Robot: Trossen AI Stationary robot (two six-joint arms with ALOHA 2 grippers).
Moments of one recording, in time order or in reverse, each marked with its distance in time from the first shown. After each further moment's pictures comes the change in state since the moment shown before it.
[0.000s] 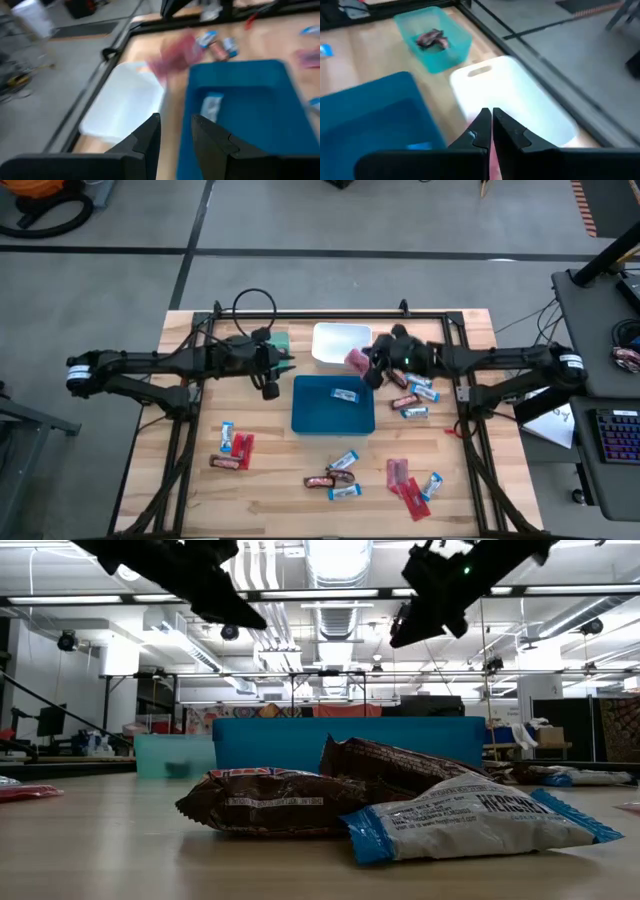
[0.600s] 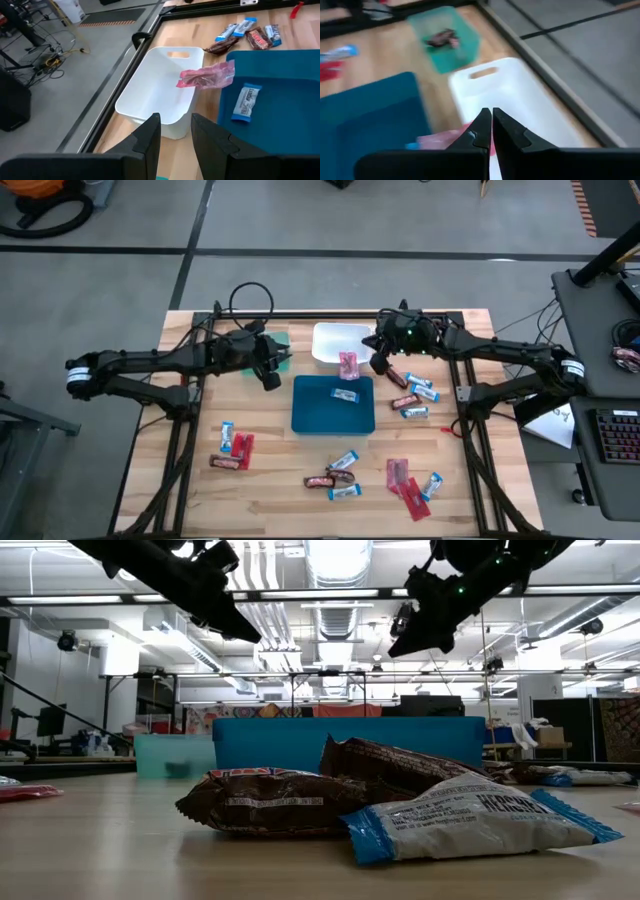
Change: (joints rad) left arm 0.061 0.000 0.000 -0.024 -0.086 -0.003; right arm -0.249 0.000 0.000 0.030 -0.396 -0.100
